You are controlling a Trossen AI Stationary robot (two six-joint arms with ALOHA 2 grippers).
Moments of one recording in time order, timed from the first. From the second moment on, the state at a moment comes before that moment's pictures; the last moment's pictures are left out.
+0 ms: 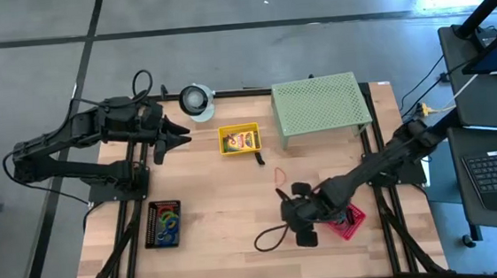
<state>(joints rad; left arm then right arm) 0.12 0.78 1.12 -0.71 0.07 -0.36 0.53 1.73 1.25 -0.73 0.07 0.56</state>
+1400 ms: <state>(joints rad) 0.12 0.77 1.12 -0.65 0.07 -0.23 0.53 1.93 1.25 -0.68 0.06 0.81</state>
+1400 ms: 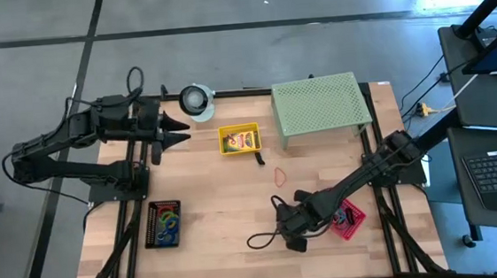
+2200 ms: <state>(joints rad) 0.12 0.69 1.12 -0.63 0.02 -0.04 0.65 1.44 1.24 -1.18 0.18 1.36</state>
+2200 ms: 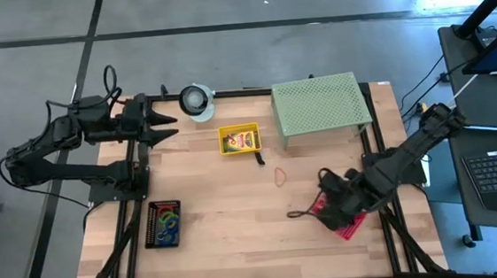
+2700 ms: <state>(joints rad) 0.12 0.69 1.12 -0.63 -0.09 -0.04 0.77 1.43 1.02 -1.11 0.09 1.59</state>
